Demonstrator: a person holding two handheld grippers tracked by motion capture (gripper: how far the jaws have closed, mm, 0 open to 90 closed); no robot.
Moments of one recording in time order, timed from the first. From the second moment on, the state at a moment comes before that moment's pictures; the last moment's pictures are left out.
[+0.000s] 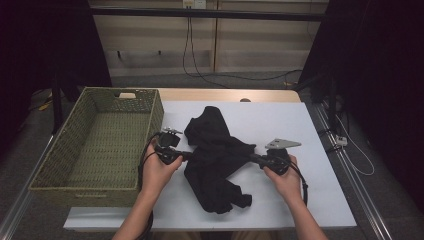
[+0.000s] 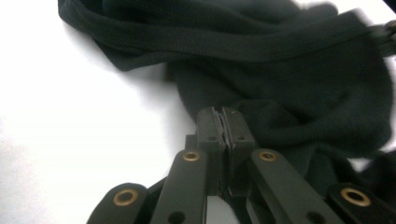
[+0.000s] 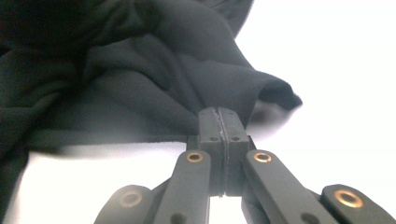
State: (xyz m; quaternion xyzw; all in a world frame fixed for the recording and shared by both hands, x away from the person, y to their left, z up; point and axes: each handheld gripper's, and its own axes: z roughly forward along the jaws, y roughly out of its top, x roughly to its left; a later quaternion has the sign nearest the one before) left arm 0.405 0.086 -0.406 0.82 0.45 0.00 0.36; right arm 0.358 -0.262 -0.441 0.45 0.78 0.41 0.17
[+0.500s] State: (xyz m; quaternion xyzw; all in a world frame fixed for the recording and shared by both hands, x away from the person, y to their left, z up) left arm 0.408 0.084 -0.415 0.82 0.45 -0.01 0.37; right arm 0.355 -0.271 -0.443 0.48 0.76 0.41 0.17
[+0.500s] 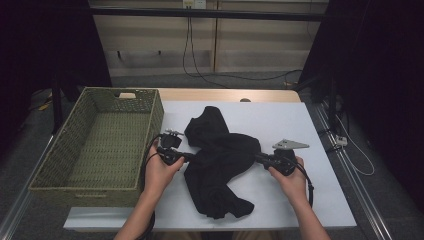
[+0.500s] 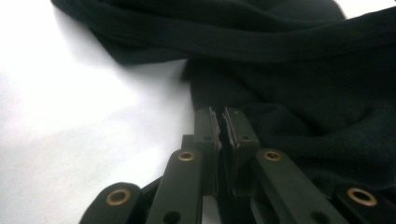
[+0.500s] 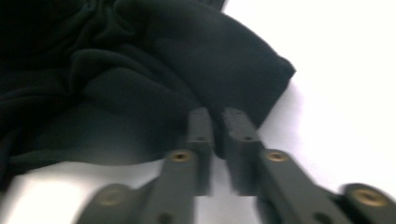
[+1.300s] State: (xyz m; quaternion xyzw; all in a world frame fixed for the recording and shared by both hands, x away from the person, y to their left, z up) left arm 0.393 0.072 -0.389 0.84 0.36 0.02 0.41; right arm 0.342 -0.186 -0.456 0.39 0.82 0.41 0.11
